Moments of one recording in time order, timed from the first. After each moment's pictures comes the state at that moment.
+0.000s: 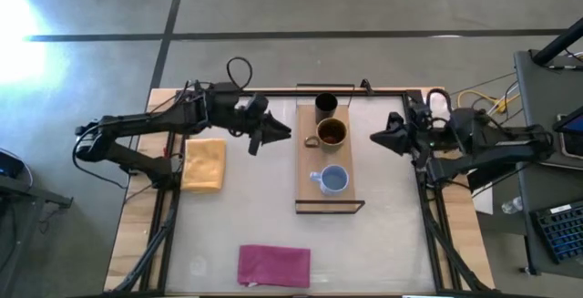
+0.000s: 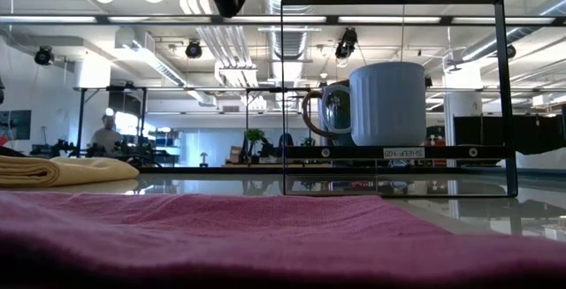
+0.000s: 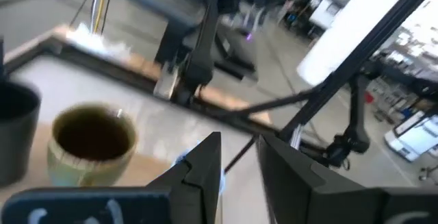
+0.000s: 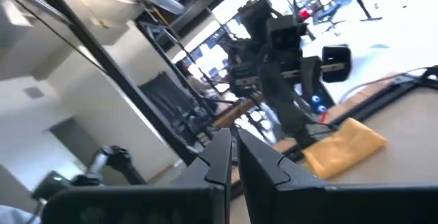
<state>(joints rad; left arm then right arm) 0.25 1.24 1.13 -0.05 0.39 -0.41 0.11 0.66 0.81 -0.01 0.06 0.66</state>
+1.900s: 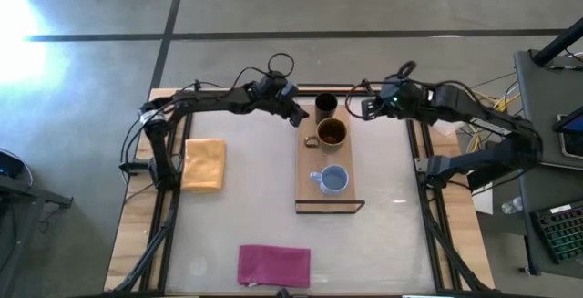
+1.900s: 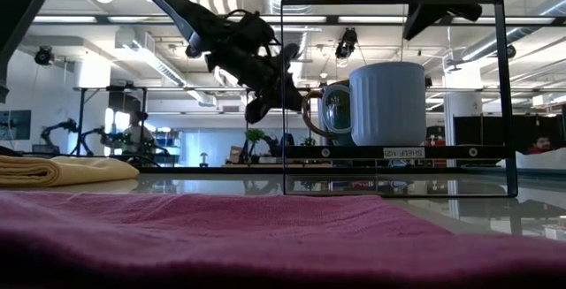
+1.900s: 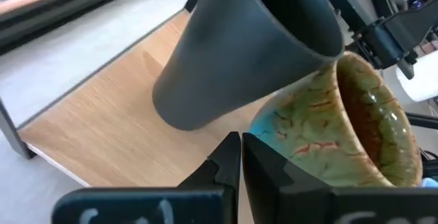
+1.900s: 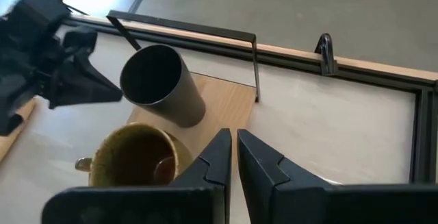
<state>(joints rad) 0.52 1.83 1.28 -0.01 0.39 -0.44 -0.33 1.12 1.28 -1.06 0.41 0.81</state>
